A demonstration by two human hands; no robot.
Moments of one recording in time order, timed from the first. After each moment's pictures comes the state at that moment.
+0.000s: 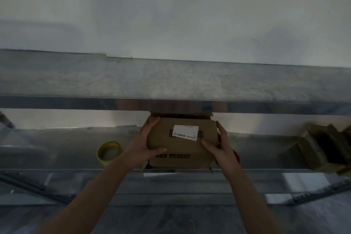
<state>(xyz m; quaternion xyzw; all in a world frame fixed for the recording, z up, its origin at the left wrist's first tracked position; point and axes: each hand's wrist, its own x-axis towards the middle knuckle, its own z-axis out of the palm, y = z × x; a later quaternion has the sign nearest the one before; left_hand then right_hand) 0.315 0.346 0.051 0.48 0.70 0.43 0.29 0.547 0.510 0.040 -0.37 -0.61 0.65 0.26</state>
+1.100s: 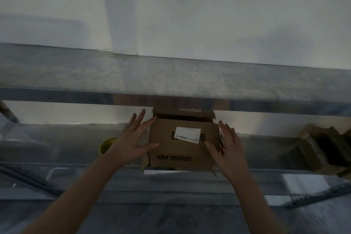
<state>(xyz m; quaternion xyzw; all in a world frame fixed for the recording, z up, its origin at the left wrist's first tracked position) 0.293 0.318 0.058 0.55 0.78 0.27 0.16 0.566 0.485 0.069 -0.41 -0.83 0.31 0.21</state>
